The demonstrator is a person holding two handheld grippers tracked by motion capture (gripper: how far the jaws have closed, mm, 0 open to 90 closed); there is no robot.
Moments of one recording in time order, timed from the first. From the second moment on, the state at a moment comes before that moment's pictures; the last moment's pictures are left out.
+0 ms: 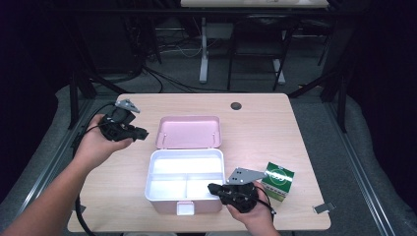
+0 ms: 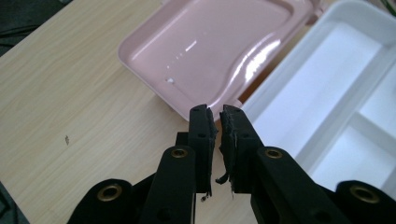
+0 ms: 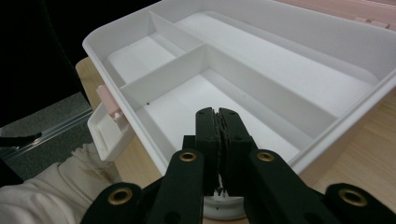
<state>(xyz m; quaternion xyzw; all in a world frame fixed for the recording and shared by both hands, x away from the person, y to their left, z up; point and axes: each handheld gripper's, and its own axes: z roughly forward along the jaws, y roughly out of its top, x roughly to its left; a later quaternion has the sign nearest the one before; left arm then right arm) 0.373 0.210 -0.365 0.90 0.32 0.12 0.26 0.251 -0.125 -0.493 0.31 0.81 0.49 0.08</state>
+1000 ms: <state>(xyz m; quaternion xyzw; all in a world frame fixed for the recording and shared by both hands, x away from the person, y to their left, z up) 0.352 0.152 -0.388 0.99 0.12 0.05 0.10 0.251 -0.143 -0.480 0.32 0.79 0.50 0.11</state>
